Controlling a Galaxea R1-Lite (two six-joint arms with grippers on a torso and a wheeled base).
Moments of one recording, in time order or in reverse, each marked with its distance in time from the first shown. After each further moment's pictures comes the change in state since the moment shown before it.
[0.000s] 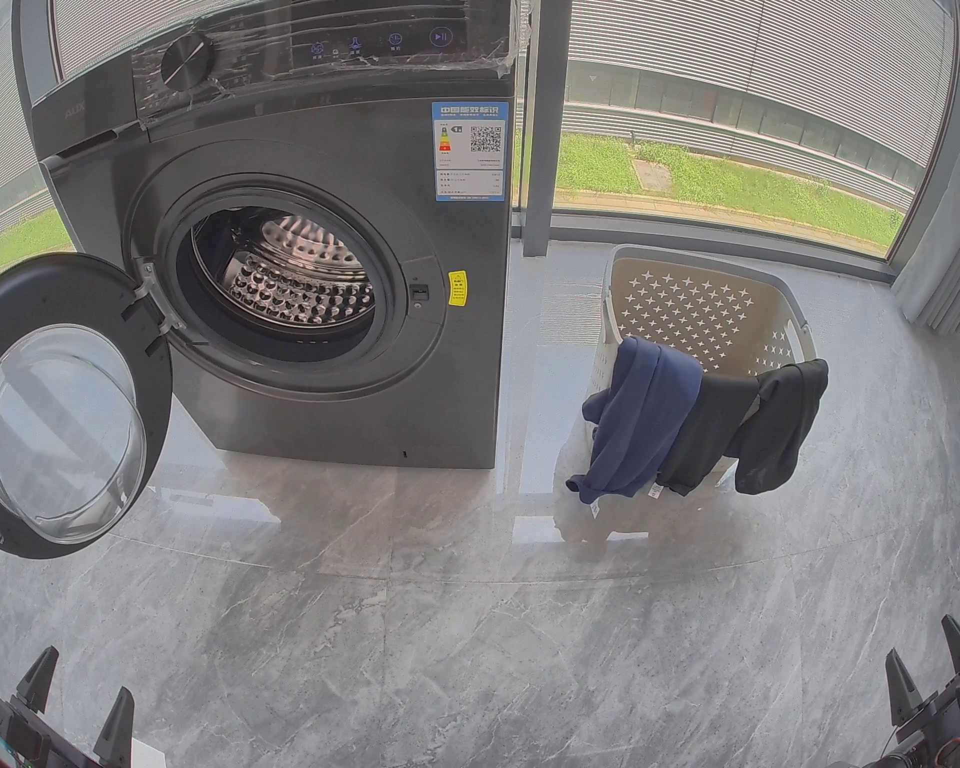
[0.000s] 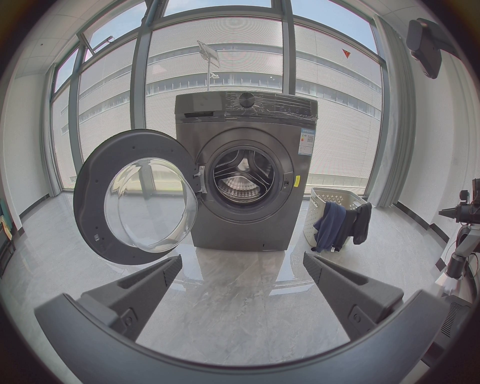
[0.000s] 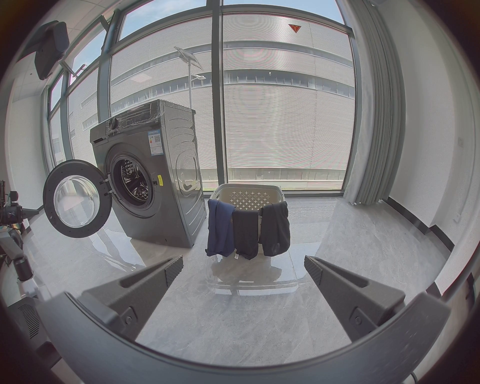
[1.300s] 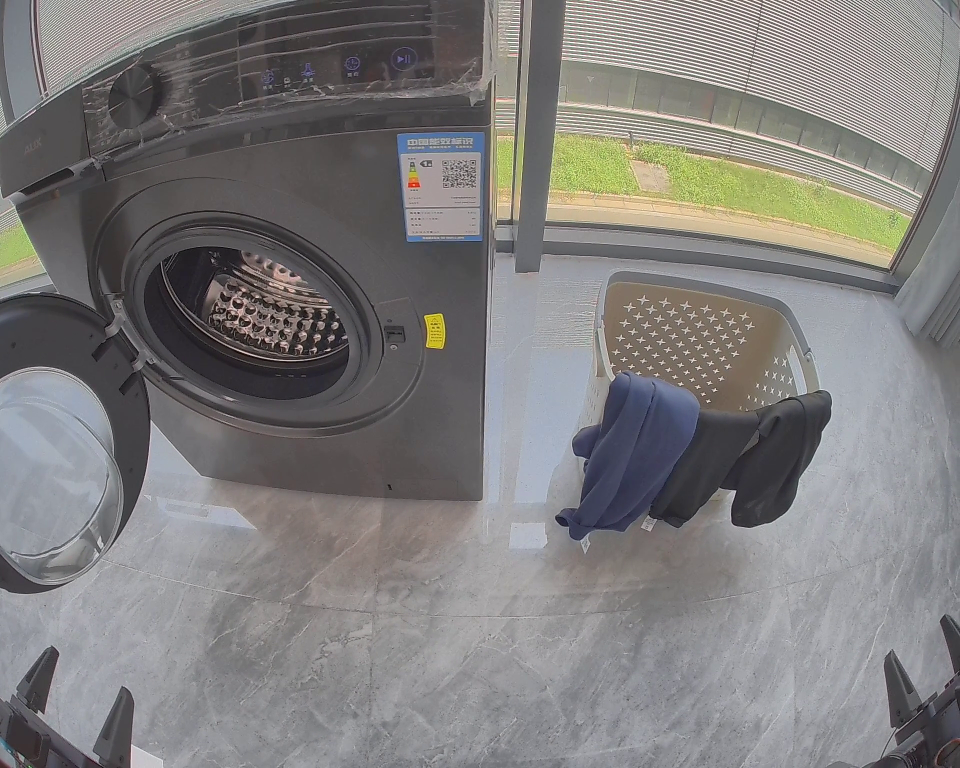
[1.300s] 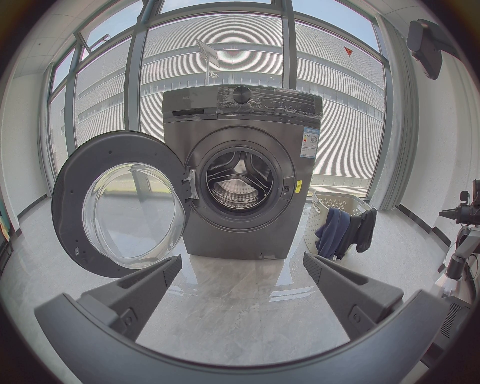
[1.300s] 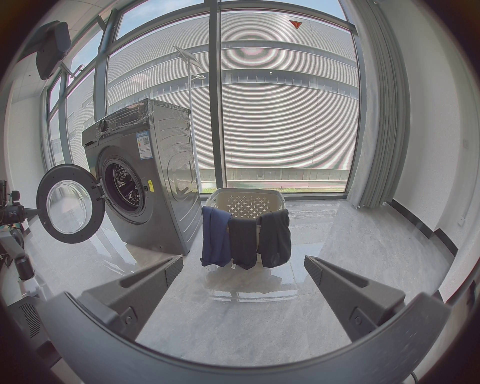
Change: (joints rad) left arm -0.002 0.000 0.000 -0.001 0.001 -0.005; right arm 0.000 0.002 0.000 -0.001 0.015 -0.002
